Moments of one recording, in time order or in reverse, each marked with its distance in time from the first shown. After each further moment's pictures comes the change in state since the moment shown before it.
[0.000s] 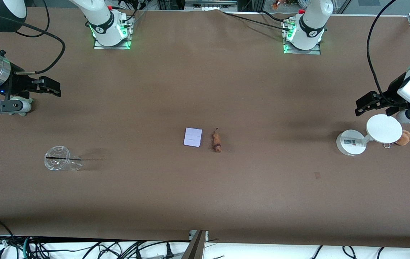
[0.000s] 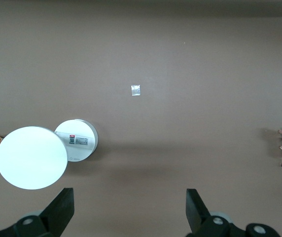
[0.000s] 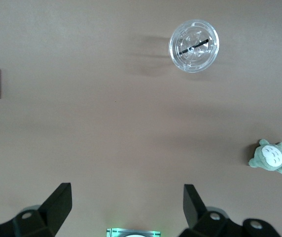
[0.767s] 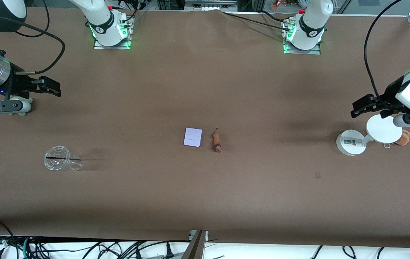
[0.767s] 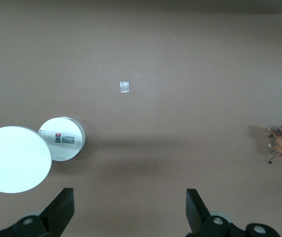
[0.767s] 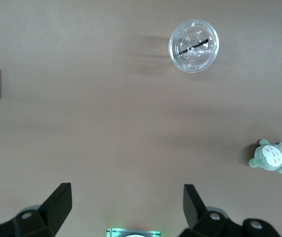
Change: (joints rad) left arm 0.006 0.036 -0.014 0.014 -0.048 -0.003 0.004; right arm 0.000 0.000 0.000 0.000 0.000 0.000 0.000
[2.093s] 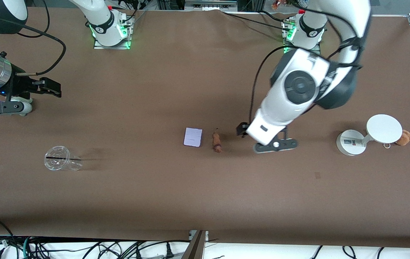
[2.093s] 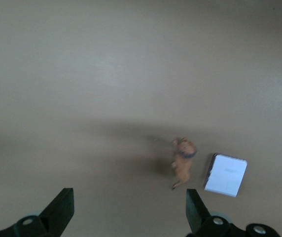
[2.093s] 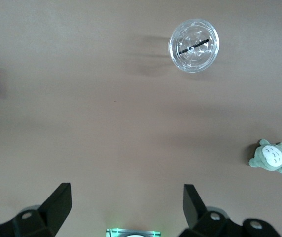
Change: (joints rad) left arm -0.478 0.459 -0.012 0.277 0.026 0.191 -0.599; right arm -0.001 0.006 -0.001 0.000 0.000 0.002 0.000
